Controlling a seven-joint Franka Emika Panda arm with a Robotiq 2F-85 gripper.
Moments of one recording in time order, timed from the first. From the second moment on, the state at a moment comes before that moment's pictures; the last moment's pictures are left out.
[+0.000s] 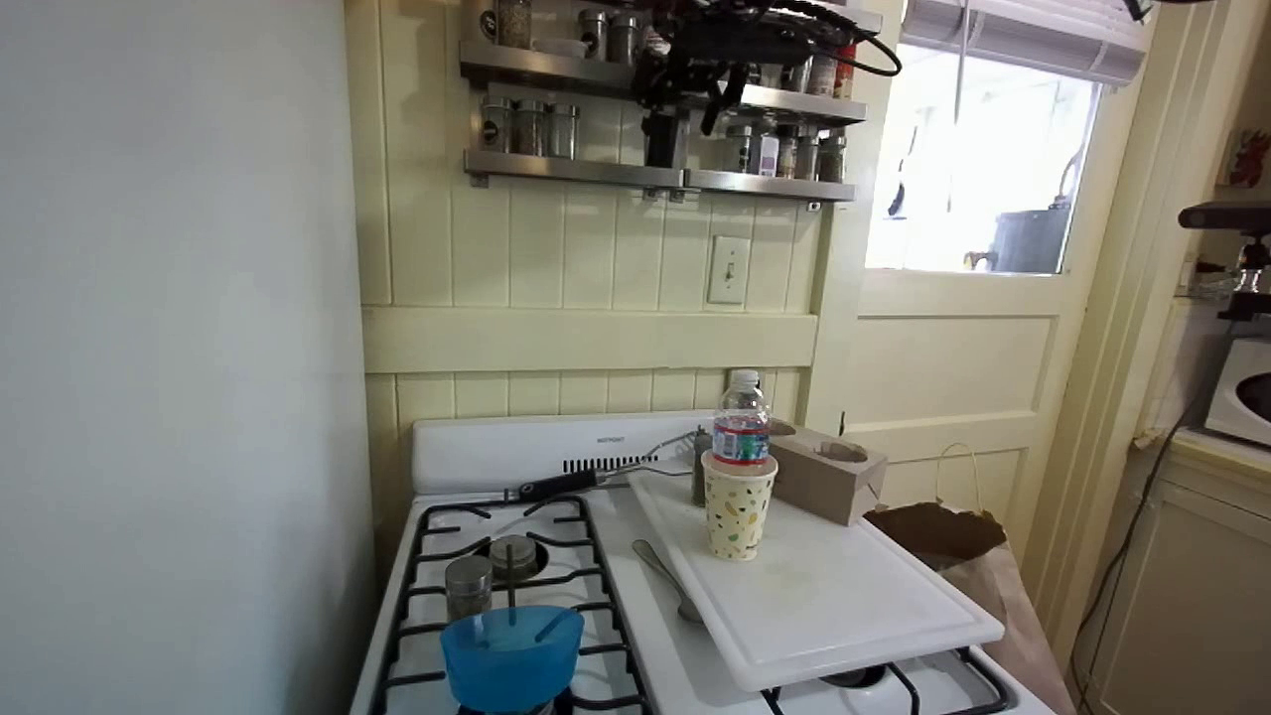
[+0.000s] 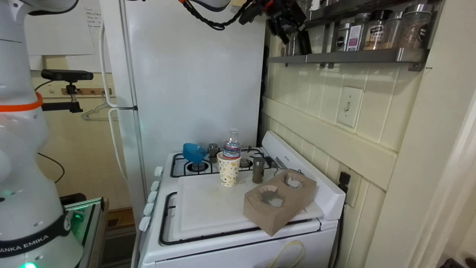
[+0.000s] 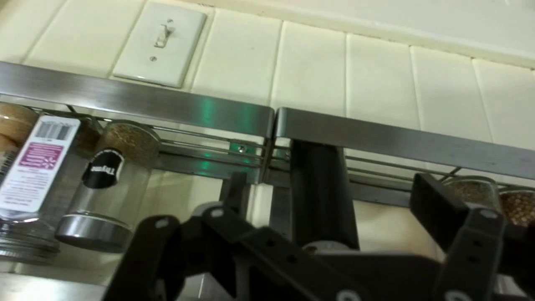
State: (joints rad) arm 0.05 0.09 0.03 -1.47 -0.29 2.26 0.20
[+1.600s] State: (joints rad) arm 0.07 -0.08 0.08 -1.87 -0.96 2.48 0.68
